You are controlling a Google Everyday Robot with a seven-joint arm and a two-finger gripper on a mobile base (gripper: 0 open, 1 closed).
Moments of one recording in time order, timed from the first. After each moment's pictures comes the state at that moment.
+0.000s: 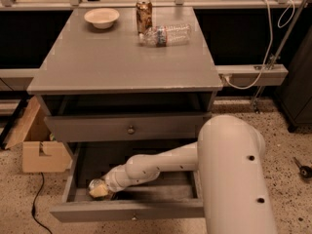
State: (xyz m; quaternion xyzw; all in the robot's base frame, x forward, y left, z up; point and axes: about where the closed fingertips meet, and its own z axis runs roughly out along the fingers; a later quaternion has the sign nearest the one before) arm 0.514 0.235 0.380 -0.46 0.78 0.35 0.24
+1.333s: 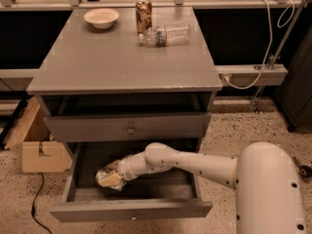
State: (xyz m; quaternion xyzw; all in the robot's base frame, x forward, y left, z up) arm 0.542 0.205 0.418 -0.51 0.70 0.41 0.29
